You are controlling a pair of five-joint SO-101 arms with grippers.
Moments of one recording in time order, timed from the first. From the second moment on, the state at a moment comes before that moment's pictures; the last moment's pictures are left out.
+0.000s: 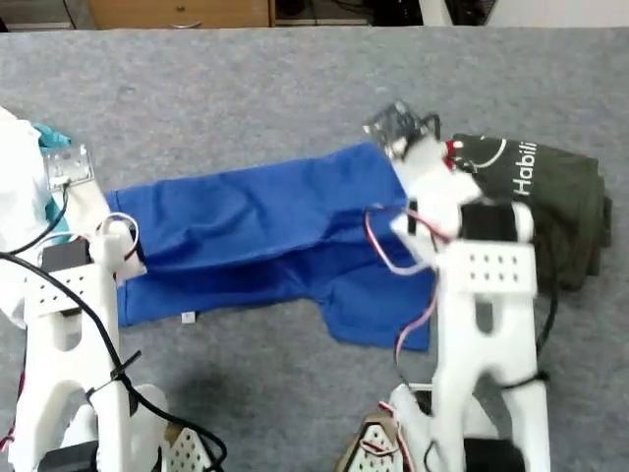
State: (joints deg) left arm -18.0 -35.1 51.3 54.4 -5.2; right arm 0.5 -33.8 34.4 71.4 32.0
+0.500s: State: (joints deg) left arm -19.1 -35.1 50.5 57.8 -5.4; right arm 1.8 -60.4 58.9 72.4 37.2
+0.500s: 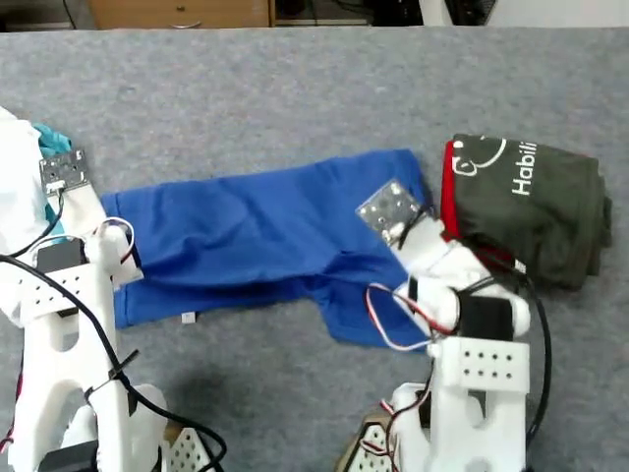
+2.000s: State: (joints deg) left arm -25.0 -35.3 45.6 73.5 -5.4; right arm 1.8 -63.1 59.5 75.8 38.5
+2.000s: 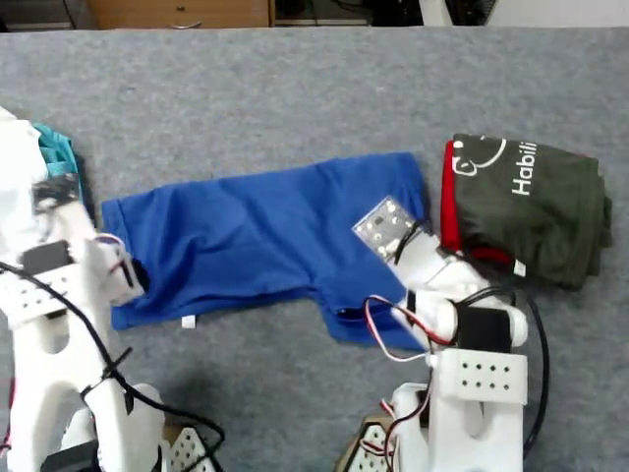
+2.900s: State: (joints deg) left arm -17.1 -35.3 49.7 47.8 3.0; right arm -12.8 -25.4 53.1 62.0 30.9
